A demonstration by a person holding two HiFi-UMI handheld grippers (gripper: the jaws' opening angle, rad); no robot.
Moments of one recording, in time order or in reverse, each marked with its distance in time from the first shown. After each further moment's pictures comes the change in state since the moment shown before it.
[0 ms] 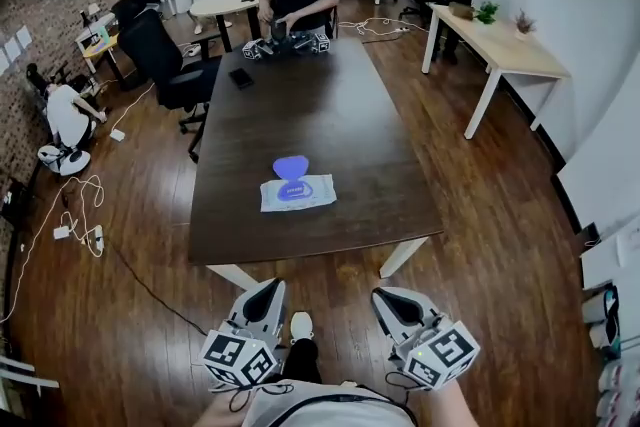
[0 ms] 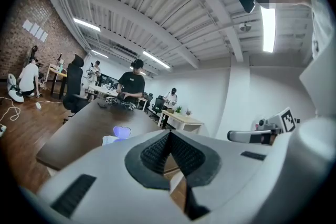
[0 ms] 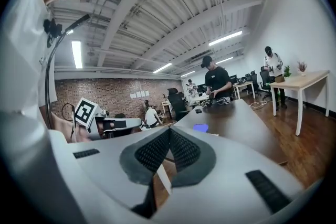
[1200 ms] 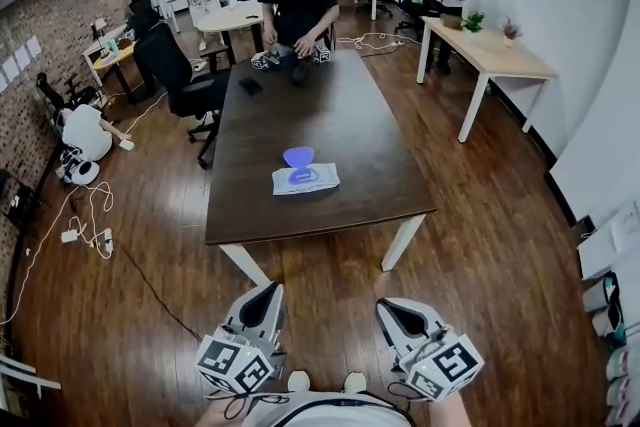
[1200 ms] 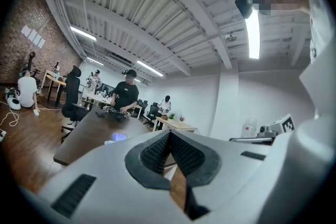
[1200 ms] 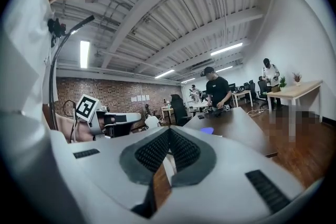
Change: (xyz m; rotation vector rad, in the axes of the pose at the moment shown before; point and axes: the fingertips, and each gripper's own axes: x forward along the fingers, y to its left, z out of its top) left arm -0.137 -0.070 0.020 0.041 -0.072 -0.044; right arm -0.105 0.120 0.000 -0.040 -0.071 -0.031
